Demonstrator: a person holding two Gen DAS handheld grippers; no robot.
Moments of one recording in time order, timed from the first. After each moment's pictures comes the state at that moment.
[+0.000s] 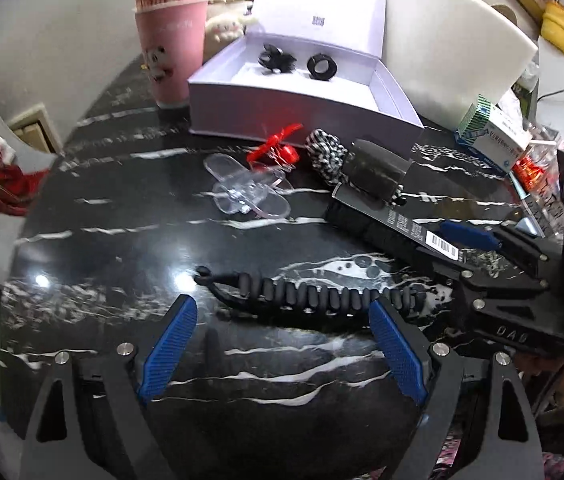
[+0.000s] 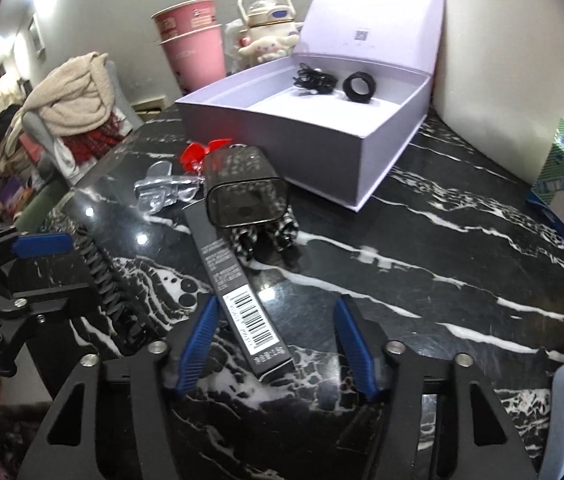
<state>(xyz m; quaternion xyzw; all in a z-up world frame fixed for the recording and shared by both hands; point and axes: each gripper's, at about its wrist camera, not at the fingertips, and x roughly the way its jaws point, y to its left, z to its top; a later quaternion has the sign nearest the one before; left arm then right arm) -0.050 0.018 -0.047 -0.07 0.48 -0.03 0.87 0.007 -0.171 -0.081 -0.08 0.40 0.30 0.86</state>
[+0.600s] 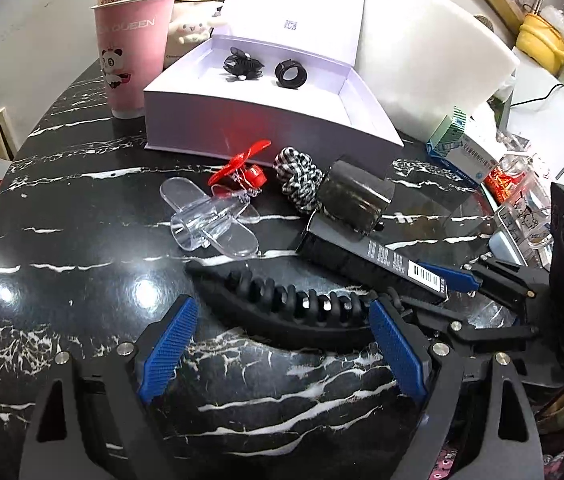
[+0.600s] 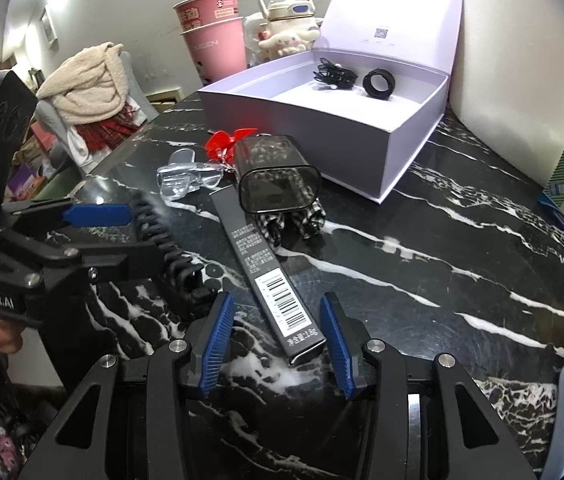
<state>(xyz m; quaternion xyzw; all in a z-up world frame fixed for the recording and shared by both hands) -0.025 0.025 -0.050 -0.09 0.46 -0.10 0.87 -0.001 -0.166 -0.081 -0.09 0.41 0.32 0.85</state>
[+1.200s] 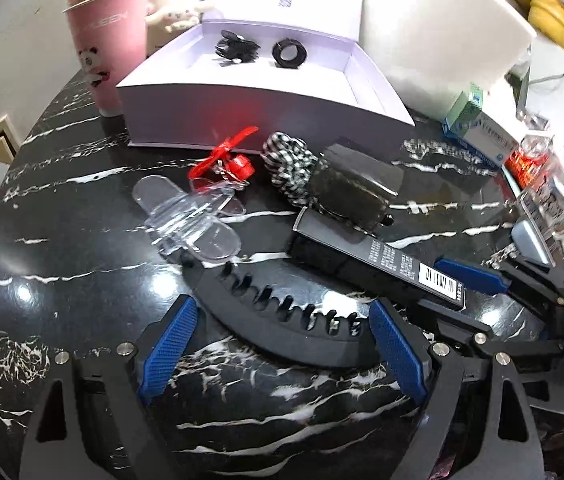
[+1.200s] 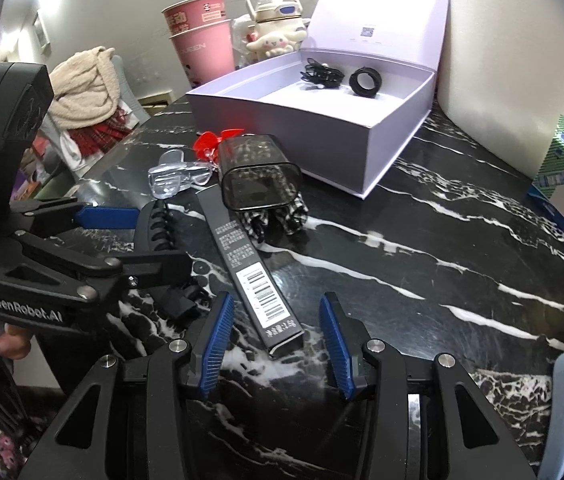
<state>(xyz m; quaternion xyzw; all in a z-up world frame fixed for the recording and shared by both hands) -0.003 -0.005 -0.060 -0.05 0.50 -0.07 0.86 0.000 -0.177 -0.080 -0.08 0.41 0.30 0.86</state>
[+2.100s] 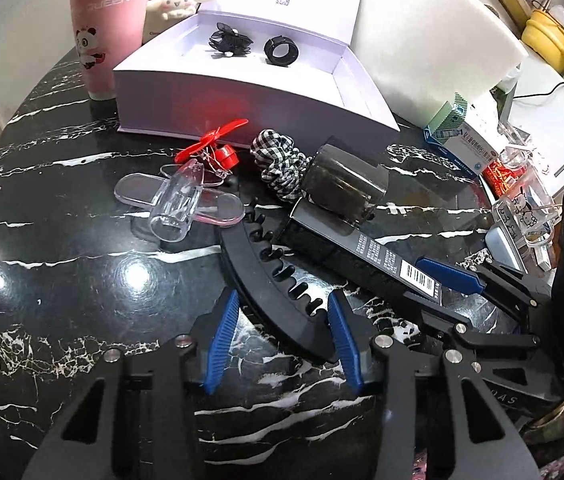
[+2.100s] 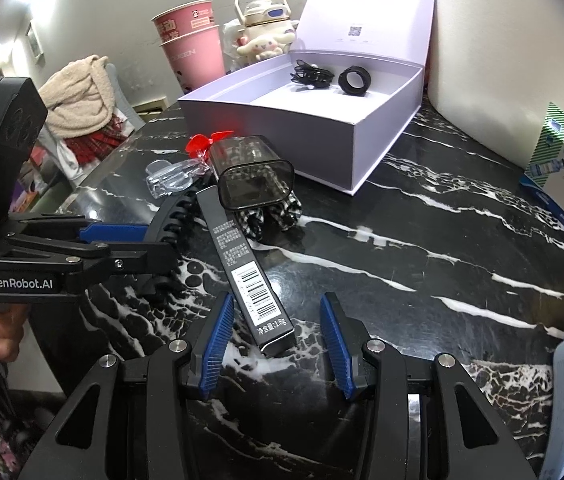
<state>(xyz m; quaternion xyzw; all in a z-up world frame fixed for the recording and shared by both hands) -0.008 0.007 -0.058 -0.10 0.50 -0.11 0.85 -0.004 -0.181 -0.079 -0.06 0.41 0.29 0.86</state>
